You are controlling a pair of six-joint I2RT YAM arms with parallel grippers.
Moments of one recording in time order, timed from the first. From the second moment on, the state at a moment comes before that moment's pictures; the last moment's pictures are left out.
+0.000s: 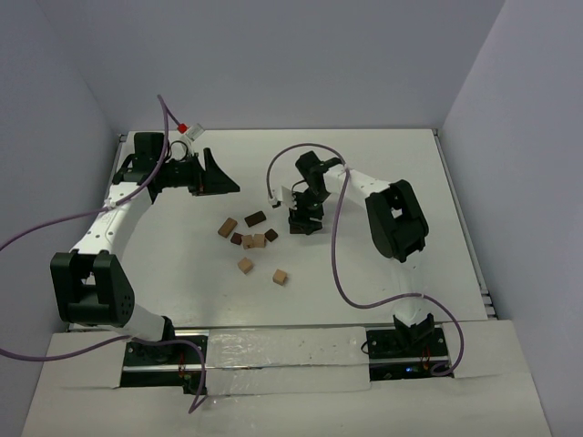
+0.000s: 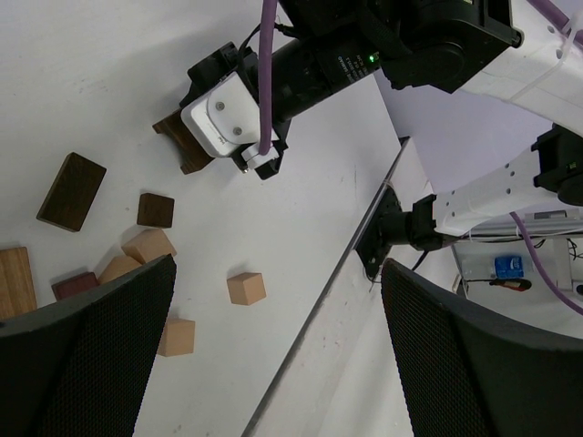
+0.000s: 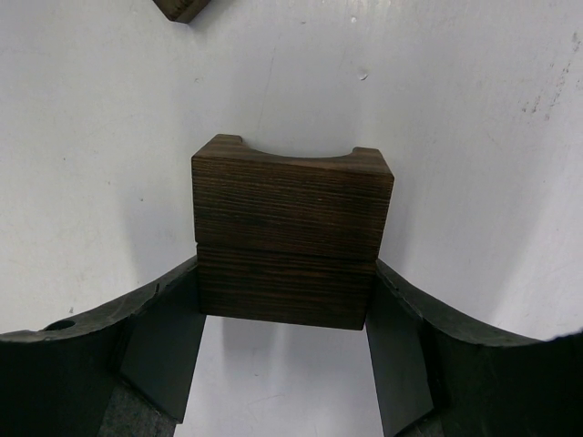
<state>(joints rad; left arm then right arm) -0.08 1.50 1.24 -0.47 1.03 -0.26 0.51 2.13 1.61 -0.86 -0.39 -1.07</state>
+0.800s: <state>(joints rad) -0.07 1.50 1.23 -0.47 1.03 -0.23 0.52 2.15 1.63 -0.86 -0.37 -1.06</state>
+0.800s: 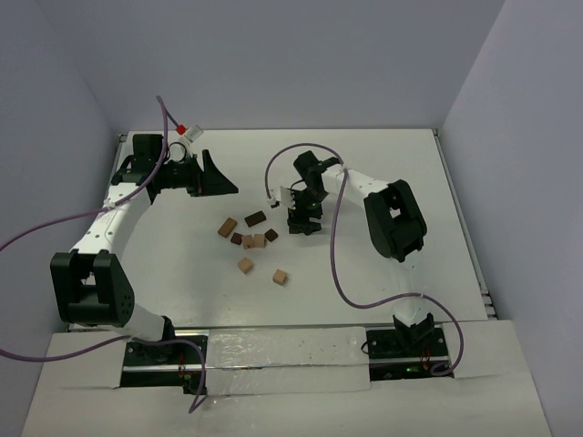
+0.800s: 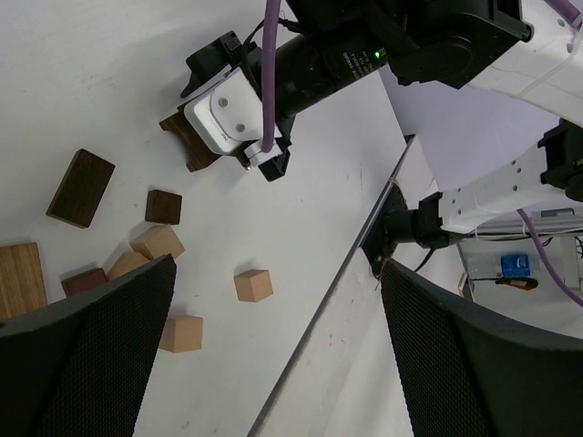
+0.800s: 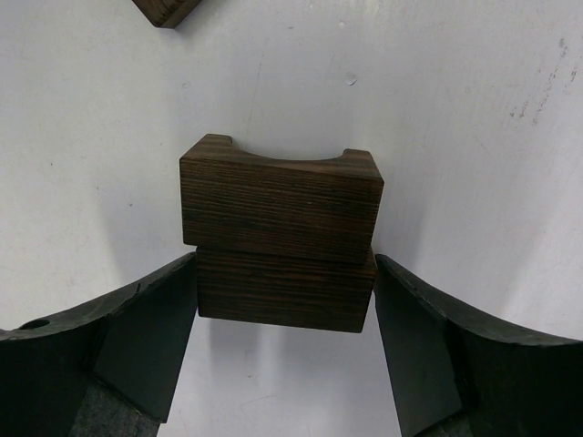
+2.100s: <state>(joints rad) -0.06 1.50 1.23 -0.49 0.96 -0.20 0.52 2.09 1.61 -0.87 -0.38 -1.06</state>
